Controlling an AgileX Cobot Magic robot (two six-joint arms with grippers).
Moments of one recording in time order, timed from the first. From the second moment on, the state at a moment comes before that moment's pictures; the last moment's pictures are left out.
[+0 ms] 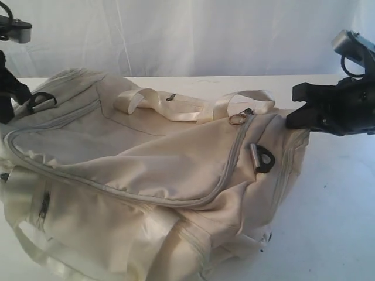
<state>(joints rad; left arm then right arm) -0.02 1.58 -1.46 -0.01 1.32 0.32 -0.19 1.44 -0.91 0.97 0.73 -0.70</state>
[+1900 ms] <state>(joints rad) -0.09 1.97 -1.77 -0.52 1.14 0.66 0.06 1.95 -1.62 0.59 1.00 -0.40</state>
